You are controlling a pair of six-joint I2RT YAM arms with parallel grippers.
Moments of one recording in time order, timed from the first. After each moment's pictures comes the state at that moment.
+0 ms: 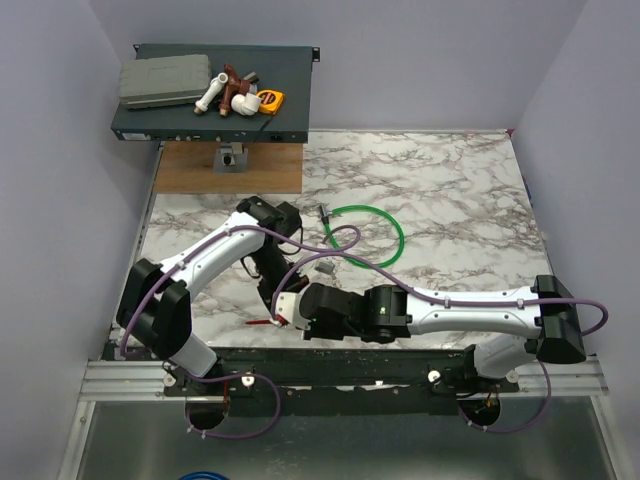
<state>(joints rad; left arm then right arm) -0.63 1.55 1.22 -1.49 0.69 0.58 1.43 1.48 1.17 -0.58 0.20 -0.20</state>
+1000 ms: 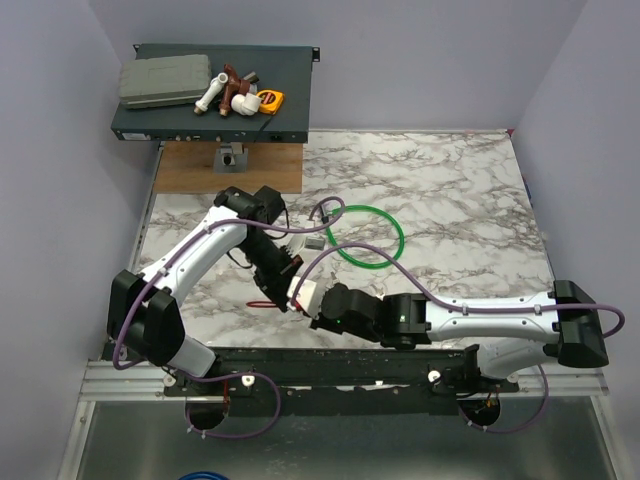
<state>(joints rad) -0.51 1.49 1.26 -1.45 0.81 0.56 1.42 1.35 0.96 -0.24 0.35 -0.12</state>
